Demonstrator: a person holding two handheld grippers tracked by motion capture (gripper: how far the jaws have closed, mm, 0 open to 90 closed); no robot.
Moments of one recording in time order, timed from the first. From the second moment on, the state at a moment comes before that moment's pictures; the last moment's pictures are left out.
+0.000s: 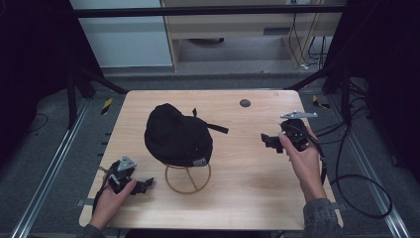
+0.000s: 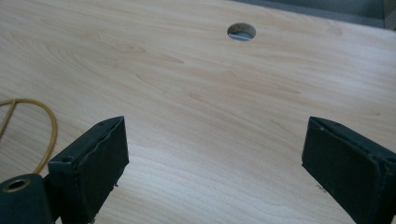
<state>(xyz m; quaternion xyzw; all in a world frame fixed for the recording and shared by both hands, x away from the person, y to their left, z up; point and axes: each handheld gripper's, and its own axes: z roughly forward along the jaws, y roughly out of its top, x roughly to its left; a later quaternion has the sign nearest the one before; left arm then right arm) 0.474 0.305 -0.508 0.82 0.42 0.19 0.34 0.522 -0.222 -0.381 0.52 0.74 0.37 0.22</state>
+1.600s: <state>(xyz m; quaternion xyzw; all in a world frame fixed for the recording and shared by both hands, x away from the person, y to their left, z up) 0.473 0.305 -0.508 0.82 0.42 0.19 0.34 0.500 -0.180 -0.489 0.50 0.79 0.33 0.15</state>
